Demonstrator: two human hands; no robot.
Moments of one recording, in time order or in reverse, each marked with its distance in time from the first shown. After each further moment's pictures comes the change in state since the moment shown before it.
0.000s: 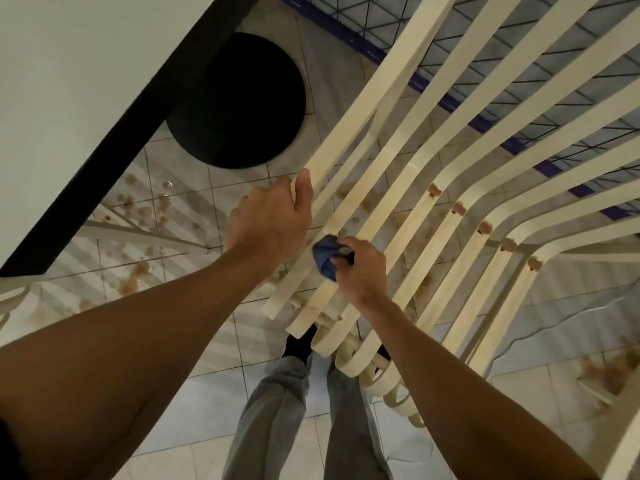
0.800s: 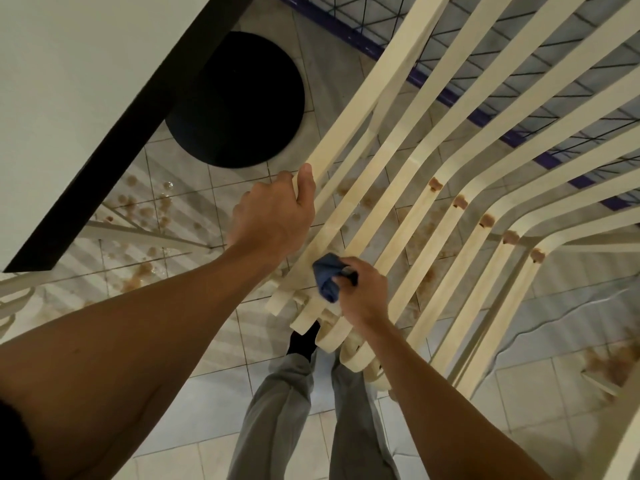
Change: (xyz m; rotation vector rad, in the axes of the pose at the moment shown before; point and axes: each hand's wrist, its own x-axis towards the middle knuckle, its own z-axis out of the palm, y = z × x) left_hand -0.002 0.002 -0.002 0.016 0.016 0.024; right_hand -0.035 0.017 0.015 0.102 0.012 0.032
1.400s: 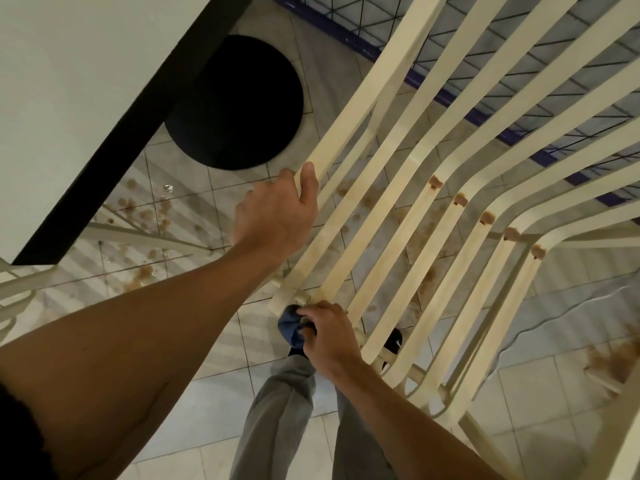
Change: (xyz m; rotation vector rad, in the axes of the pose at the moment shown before) left_hand -0.004 0.002 -0.003 -0.018 0.031 0.004; right_hand -0.060 0.005 0.047 -0.208 -0.253 -0.215
